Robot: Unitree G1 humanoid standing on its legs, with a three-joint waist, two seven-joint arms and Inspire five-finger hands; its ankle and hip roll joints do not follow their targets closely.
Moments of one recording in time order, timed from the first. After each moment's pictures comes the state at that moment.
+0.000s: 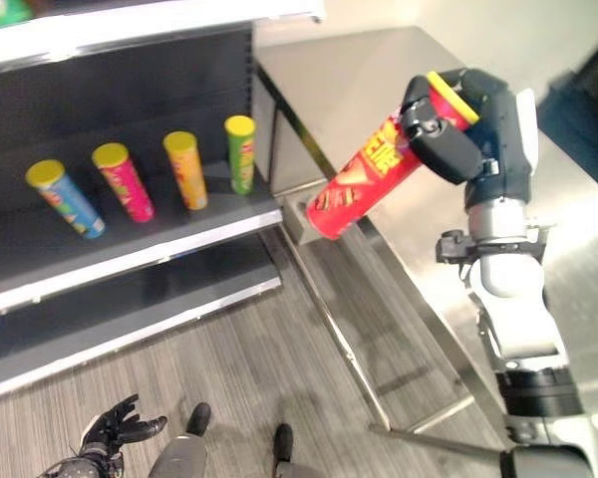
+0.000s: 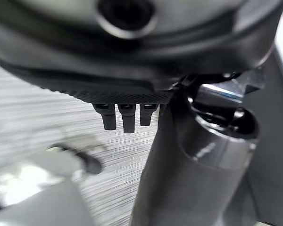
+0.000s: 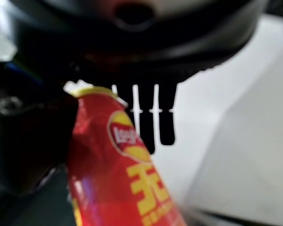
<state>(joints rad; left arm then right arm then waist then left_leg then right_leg) 0.16 0.28 0.00 0.84 -0.31 -0.06 0.01 -0.43 -0.89 -0.04 -0.06 0.26 -0.16 -0.22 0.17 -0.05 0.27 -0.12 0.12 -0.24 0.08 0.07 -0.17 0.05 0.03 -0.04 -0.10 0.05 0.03</state>
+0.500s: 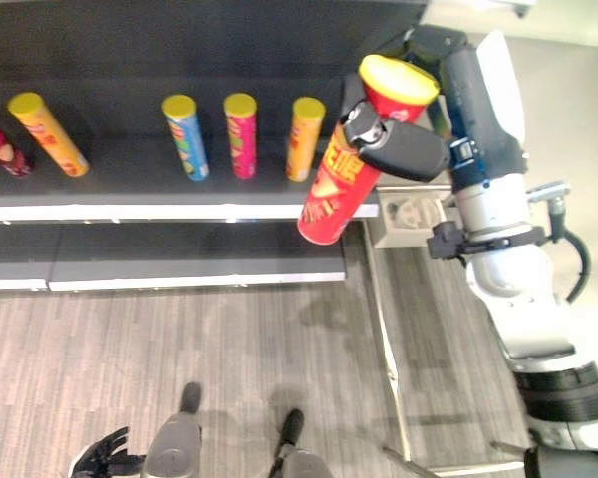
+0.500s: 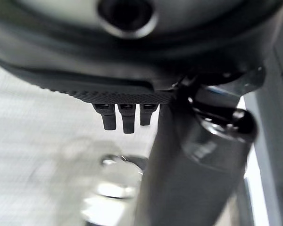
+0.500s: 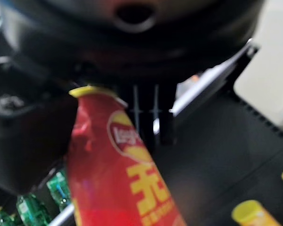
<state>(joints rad) 0.19 0.34 0.00 0.89 -0.24 -0.04 0.01 -0.35 -0.96 -0.07 -0.21 0.11 -0.16 -0.19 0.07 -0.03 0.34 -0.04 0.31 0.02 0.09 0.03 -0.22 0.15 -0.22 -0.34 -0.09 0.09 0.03</state>
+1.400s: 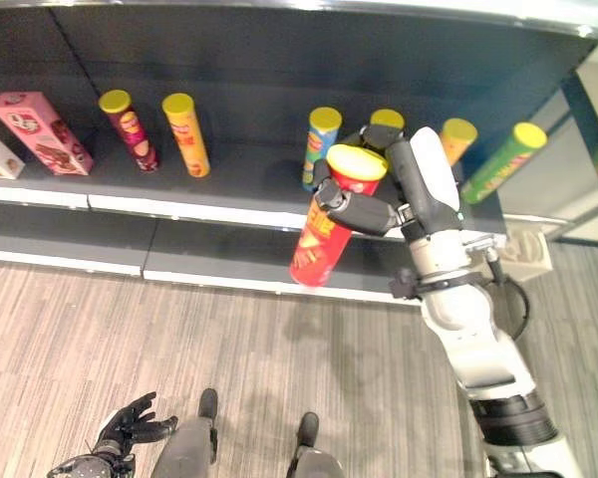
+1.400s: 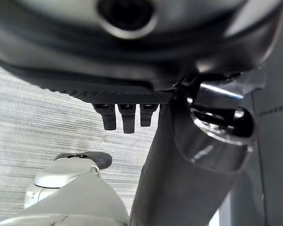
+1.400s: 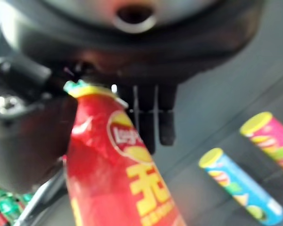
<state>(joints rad) 0.14 0.27 -0.04 0.78 -0.27 -0.07 0.00 -0.30 -0.78 0.03 -0.20 -0.09 -0.13 -0.16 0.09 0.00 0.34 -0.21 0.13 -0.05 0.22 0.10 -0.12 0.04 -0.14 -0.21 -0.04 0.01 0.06</state>
